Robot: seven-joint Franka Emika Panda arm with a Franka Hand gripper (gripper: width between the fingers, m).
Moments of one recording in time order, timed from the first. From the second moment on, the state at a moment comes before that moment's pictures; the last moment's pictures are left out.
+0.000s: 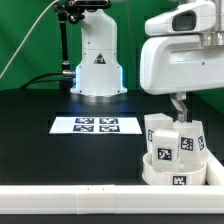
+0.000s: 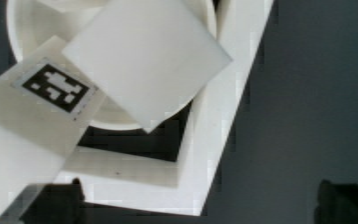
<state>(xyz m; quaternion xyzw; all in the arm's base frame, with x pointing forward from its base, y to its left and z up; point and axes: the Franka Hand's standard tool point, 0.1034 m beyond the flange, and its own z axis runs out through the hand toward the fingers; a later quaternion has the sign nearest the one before) 0.616 0.122 0.105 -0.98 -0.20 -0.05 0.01</state>
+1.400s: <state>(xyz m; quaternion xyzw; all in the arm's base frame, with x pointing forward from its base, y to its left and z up) 0.596 0.125 0.084 -0.93 -0.38 -0.04 -0.01</state>
